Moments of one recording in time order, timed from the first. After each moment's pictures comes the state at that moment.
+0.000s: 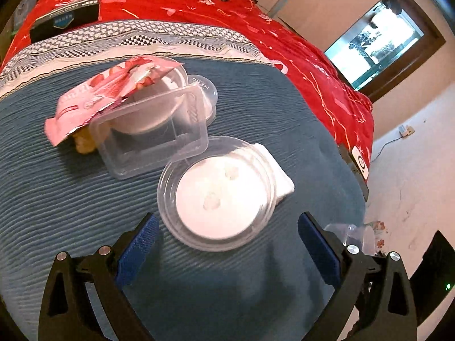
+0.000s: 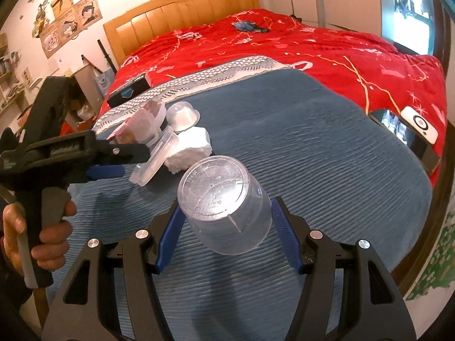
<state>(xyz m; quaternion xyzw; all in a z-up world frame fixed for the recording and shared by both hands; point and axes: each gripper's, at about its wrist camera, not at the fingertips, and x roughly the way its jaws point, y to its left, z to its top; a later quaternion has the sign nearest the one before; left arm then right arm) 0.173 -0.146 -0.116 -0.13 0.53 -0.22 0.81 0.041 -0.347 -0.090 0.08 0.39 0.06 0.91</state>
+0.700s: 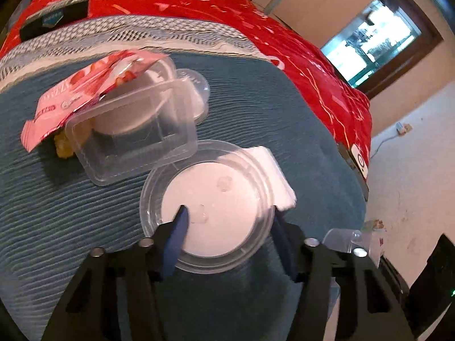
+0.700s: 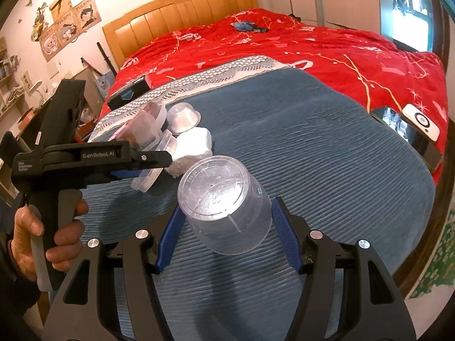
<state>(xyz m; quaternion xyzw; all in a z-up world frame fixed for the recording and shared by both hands) 0.183 -0.161 -0.125 -0.13 0.52 -0.24 0.81 0.042 -0.345 -0.091 0.09 0.39 0.07 0.92</state>
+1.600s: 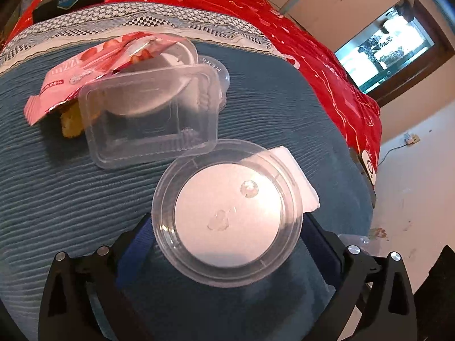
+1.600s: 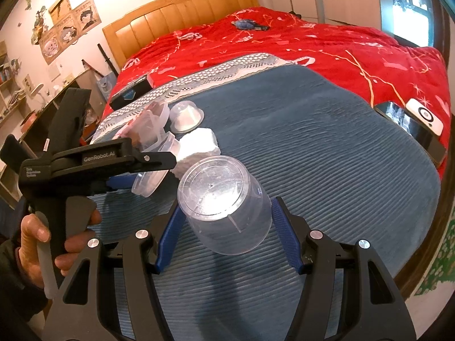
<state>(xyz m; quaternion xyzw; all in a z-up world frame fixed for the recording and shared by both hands) 0.184 -0.149 -0.142 -0.15 0.54 -0.21 0.80 0.042 -0.345 -0.094 0.10 0.39 0.07 0.91</state>
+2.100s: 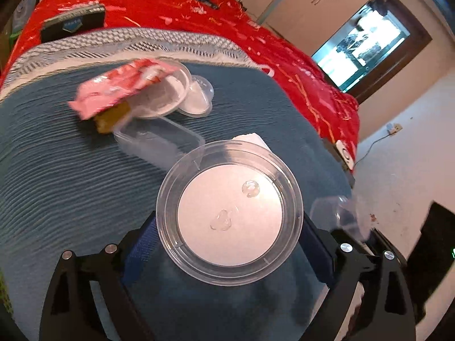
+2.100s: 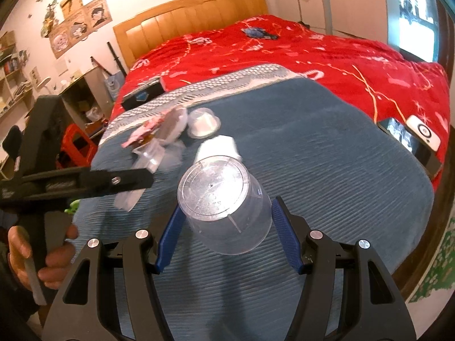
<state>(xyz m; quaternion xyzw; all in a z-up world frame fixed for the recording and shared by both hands) 0.123 -0.107 -0.098 -0.15 0.50 -0.25 0.82 0.024 -0.319 -0.071 0.07 0.37 0.09 0.92</state>
